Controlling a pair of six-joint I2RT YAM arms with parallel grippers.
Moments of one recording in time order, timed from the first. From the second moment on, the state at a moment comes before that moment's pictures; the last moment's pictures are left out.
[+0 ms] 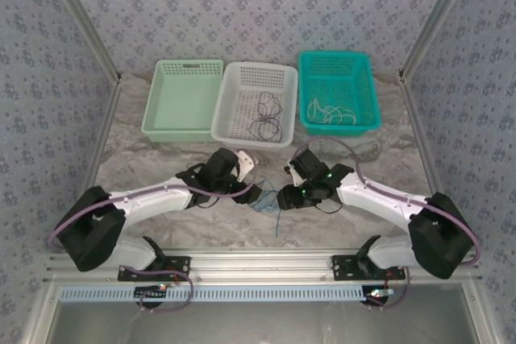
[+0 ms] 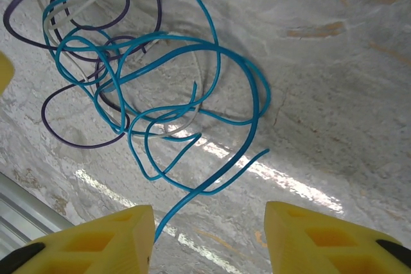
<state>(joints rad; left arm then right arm) -0.83 1.39 0.68 -0.08 0.15 -0.11 0.75 1.31 0.73 -0.56 -0.25 0.51</state>
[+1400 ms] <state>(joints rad) -0.83 1.17 0.66 -0.01 0.09 -0.14 0.72 1.20 0.71 -0.55 0.10 0.51</state>
